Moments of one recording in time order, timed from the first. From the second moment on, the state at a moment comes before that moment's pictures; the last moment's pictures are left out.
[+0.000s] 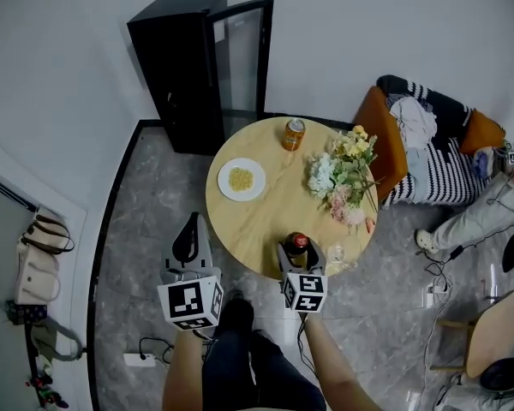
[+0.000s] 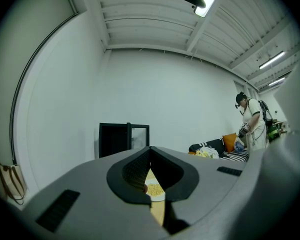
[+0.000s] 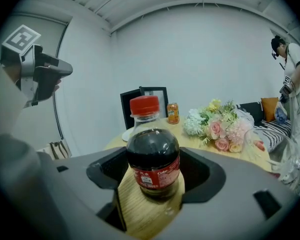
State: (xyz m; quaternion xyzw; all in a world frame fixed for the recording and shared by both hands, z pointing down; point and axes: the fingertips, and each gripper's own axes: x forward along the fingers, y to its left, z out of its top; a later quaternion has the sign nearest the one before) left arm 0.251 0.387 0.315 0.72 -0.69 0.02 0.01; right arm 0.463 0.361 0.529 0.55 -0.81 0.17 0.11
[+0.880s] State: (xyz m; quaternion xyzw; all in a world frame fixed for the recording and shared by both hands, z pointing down) left arm 0.251 0.407 0.336 0.71 -0.70 0.02 0.02; right arm 0.463 0.359 0.527 0.53 -0.83 0.14 0.10
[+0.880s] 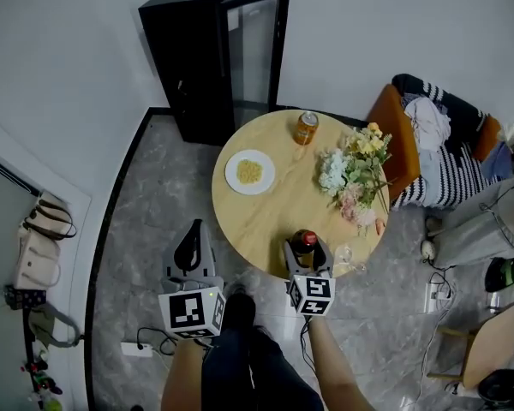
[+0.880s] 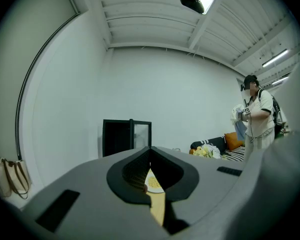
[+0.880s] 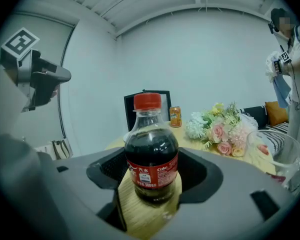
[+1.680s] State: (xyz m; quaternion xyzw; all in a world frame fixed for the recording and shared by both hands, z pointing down) left arm 0.221 0.432 0.317 0.67 -0.74 0.00 0.02; right arm 0.399 0.373 0.375 0.44 -0.89 0.11 0.00
